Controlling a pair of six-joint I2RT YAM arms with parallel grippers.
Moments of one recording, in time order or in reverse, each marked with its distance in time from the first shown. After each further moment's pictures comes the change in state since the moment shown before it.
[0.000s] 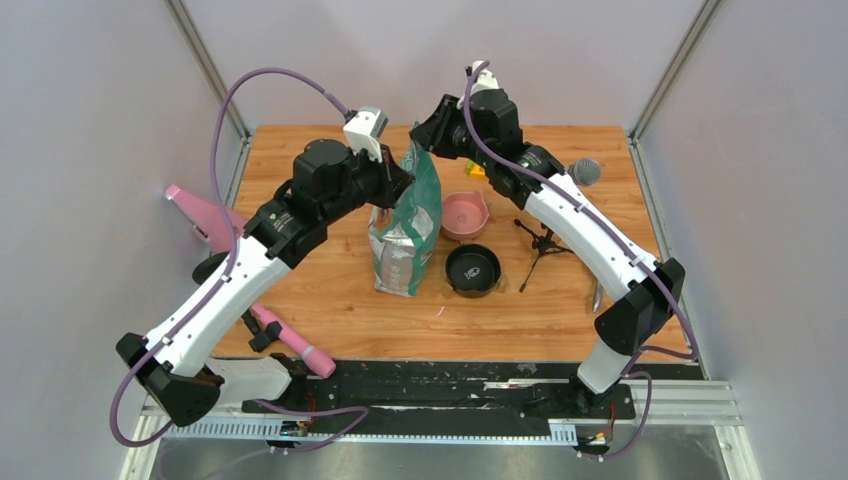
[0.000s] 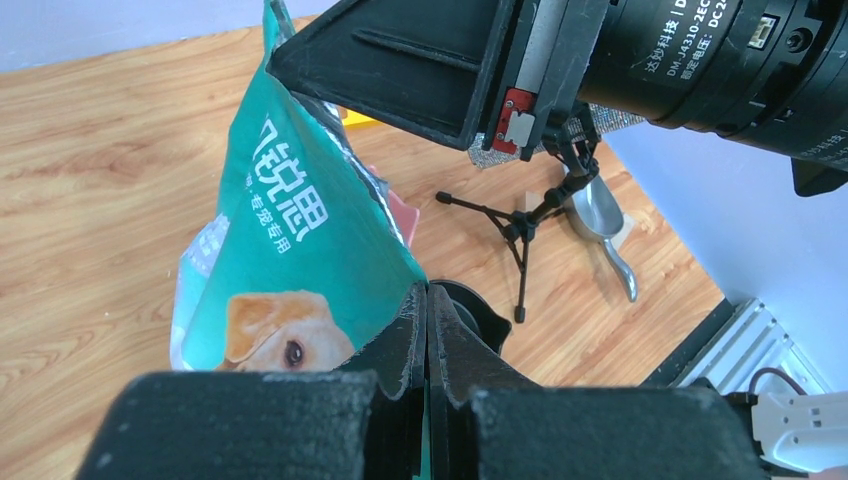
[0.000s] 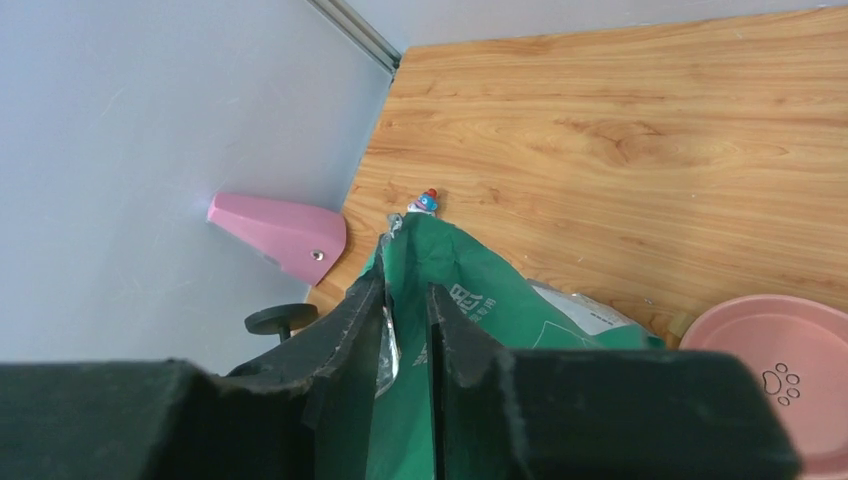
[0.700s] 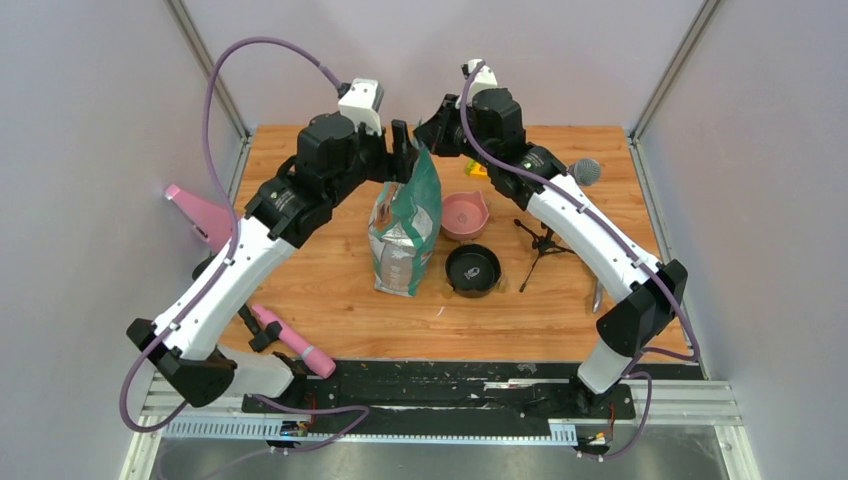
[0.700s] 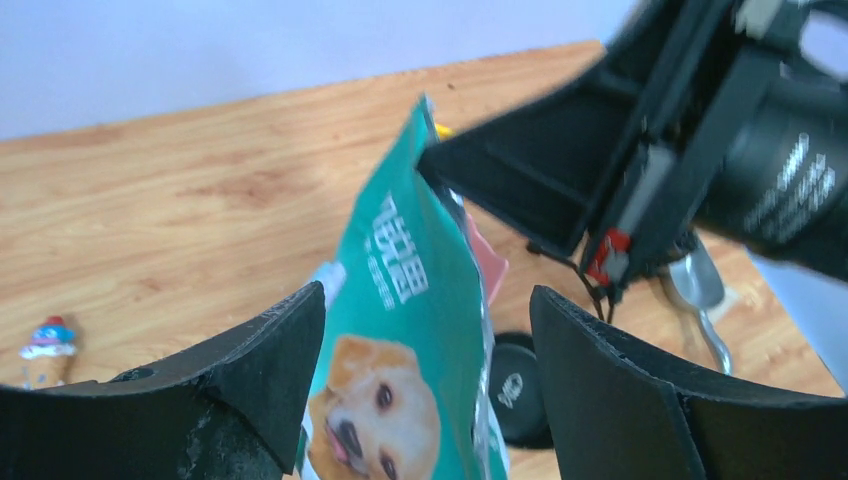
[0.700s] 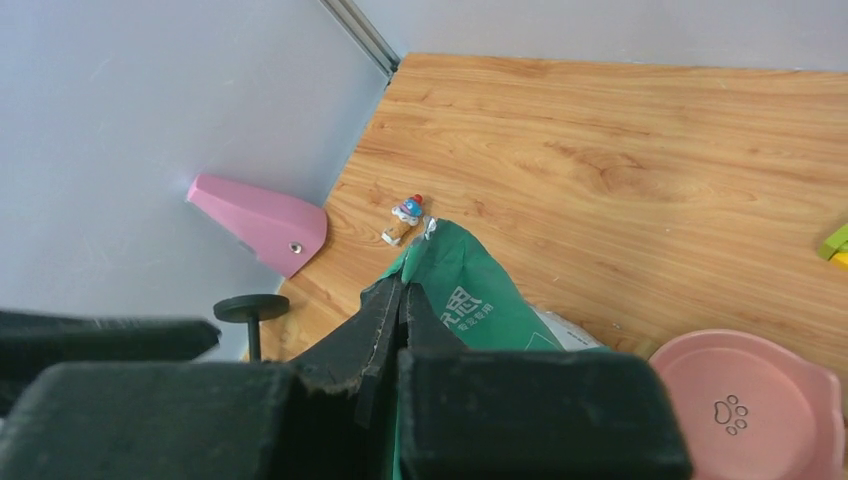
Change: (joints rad) left arm -0.010 0.082 0.178 -0.111 -0.226 0.056; right arm -0.007 -0.007 -0.009 0.036 -0.038 -0.107
